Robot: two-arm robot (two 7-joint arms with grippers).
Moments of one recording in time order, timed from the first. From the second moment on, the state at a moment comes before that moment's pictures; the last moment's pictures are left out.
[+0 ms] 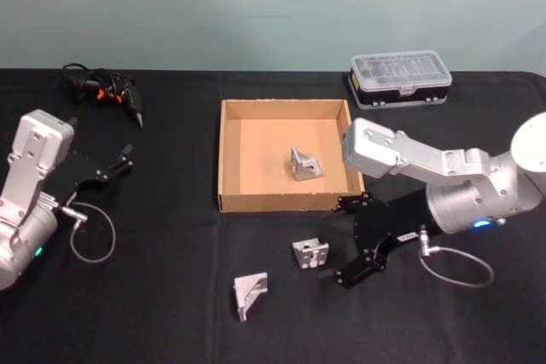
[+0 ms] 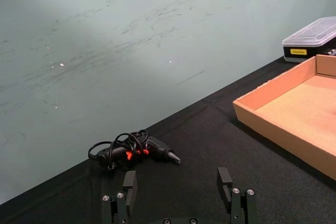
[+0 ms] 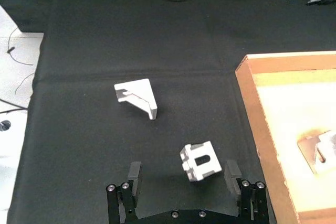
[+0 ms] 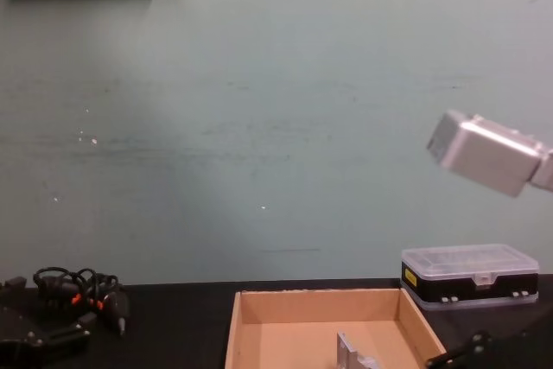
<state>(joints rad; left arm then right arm) -0.20 0.60 0.45 -1.41 -0.25 -0.12 0.03 0.67 0.72 -0.83 -1.56 0.19 0.37 0.97</state>
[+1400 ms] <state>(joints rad) -0.20 0.60 0.45 -1.41 -0.25 -0.12 0.03 0.72 0.63 -0.91 -1.38 0.20 0.33 0.96</state>
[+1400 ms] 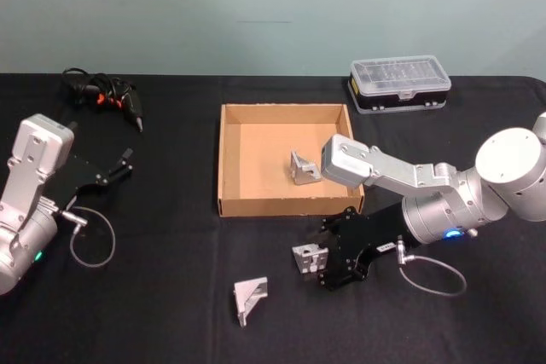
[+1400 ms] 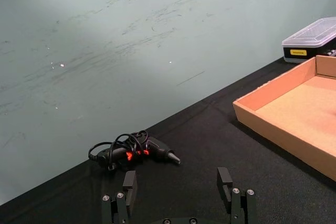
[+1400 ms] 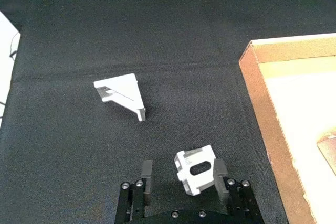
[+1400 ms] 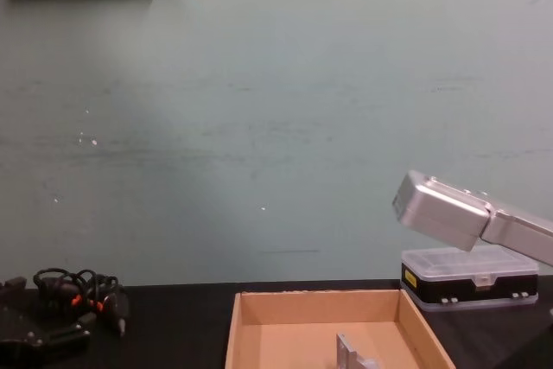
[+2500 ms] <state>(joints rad) -0.20 0.60 0.45 -1.41 -0.25 -0.12 0.03 0.68 0.64 -0.87 -1.42 0.23 0.33 0.90</state>
